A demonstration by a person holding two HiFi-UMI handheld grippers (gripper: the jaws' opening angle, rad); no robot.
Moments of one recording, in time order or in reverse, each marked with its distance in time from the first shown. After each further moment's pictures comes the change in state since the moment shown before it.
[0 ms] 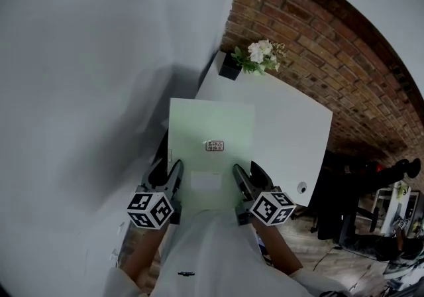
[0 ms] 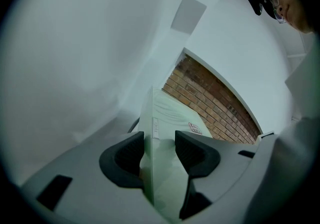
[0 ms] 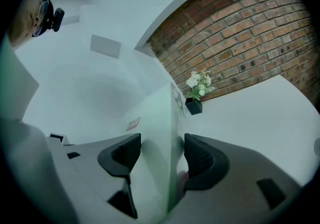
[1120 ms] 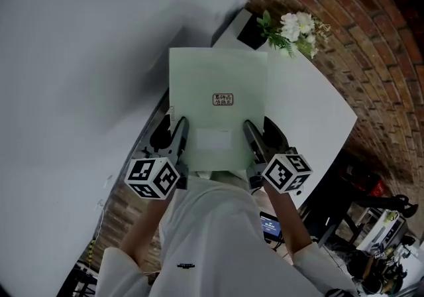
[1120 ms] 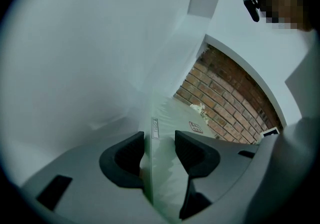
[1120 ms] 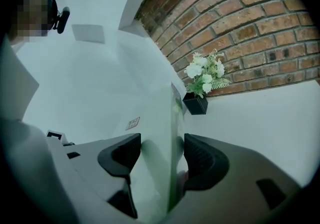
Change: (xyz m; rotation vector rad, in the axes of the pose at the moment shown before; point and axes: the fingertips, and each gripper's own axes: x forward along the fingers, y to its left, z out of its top) left arm 0.145 0.026 -0.007 -0.095 -0.072 0.212; right arm 0.139 -0.106 0.062 -0.090 0.181 0.121
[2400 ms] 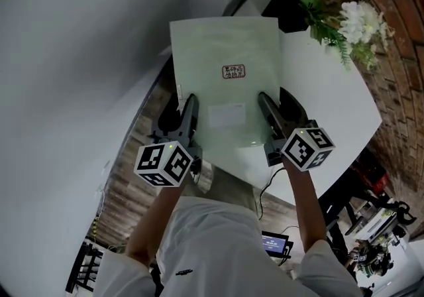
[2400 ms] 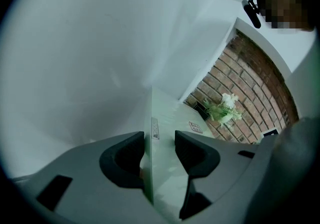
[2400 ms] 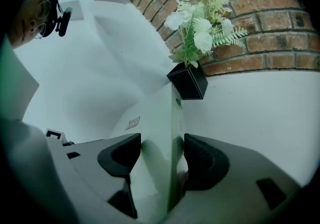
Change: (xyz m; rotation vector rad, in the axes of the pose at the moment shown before) left arm 0.143 0.098 -0.065 -0.129 0.034 0.091; right arm 0.154 -0.107 -0.034 -0.036 0.158 -0.003
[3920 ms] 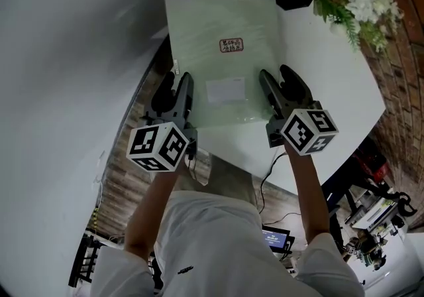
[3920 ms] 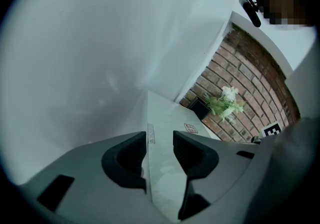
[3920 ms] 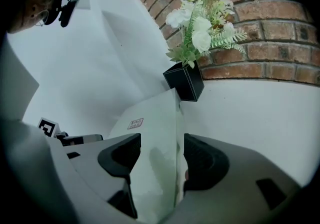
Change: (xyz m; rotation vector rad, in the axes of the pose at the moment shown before) left arm 0.018 0.005 -0.016 0.053 0.002 -0.005; right arm 0.008 -0.025 -0.007 -0.105 -0.007 -0.063
